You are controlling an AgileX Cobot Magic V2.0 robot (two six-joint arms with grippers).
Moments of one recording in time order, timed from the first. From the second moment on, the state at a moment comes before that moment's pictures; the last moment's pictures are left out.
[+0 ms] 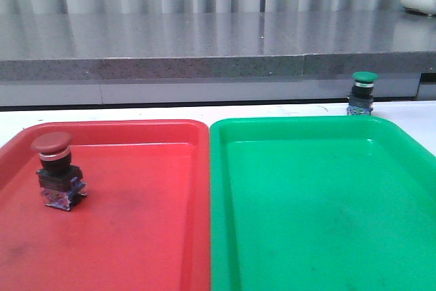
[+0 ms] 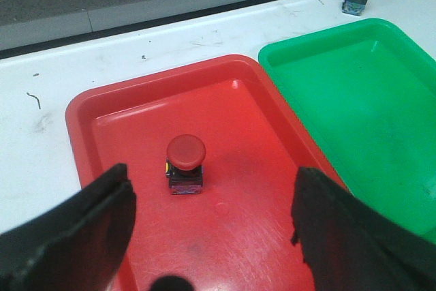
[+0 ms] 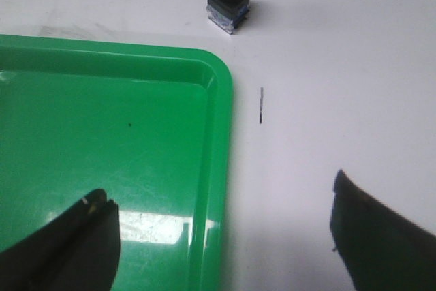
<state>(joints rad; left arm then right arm) -0.37 0.60 -0.70 -0.10 0.73 0.00 0.05 1.20 -0.89 0.08 0.56 -0.03</state>
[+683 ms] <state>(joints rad) -0.37 0.60 -0.70 -0.10 0.73 0.00 0.00 1.82 -1.36 0.26 0.51 -0.21</state>
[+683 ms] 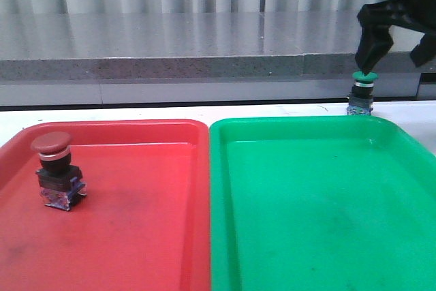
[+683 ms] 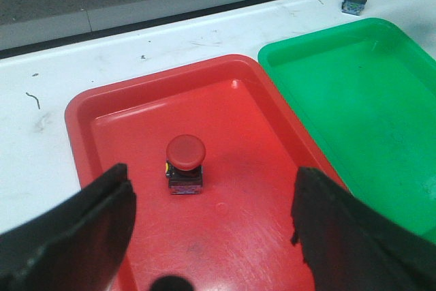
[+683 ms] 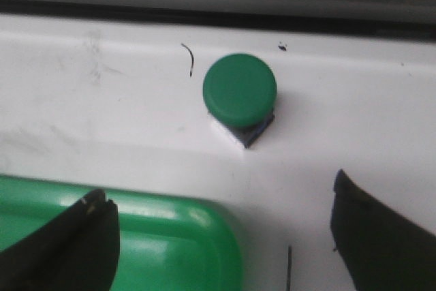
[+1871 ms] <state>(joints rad) -0.37 0.60 -0.70 -0.10 0.73 0.00 0.00 2.12 -1.64 0.31 0.49 -0.22</state>
